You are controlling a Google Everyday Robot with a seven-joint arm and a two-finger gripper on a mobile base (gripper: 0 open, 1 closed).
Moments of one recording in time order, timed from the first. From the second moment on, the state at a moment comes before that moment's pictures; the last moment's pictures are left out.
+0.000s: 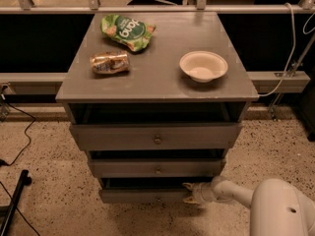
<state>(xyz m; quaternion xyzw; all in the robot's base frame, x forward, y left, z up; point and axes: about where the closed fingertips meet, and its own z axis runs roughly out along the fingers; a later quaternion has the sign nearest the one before) 0.580 -0.159 0.156 -0.72 0.62 0.07 0.31</state>
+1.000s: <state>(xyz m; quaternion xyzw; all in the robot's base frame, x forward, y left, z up) 0.577 -0.156 0.154 -0.72 0.61 0.07 0.31</state>
